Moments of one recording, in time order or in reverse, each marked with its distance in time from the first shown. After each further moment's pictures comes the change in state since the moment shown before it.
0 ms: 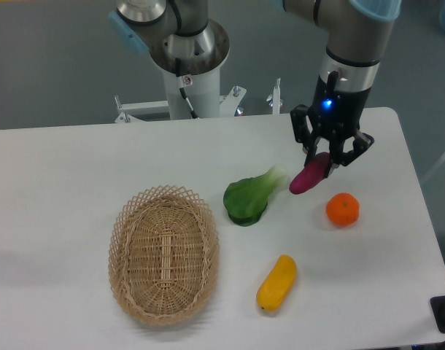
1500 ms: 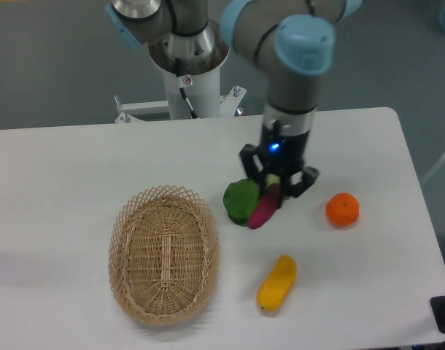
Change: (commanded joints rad) arm -0.296 -0.041 -0.195 0.273 0.103 -0.529
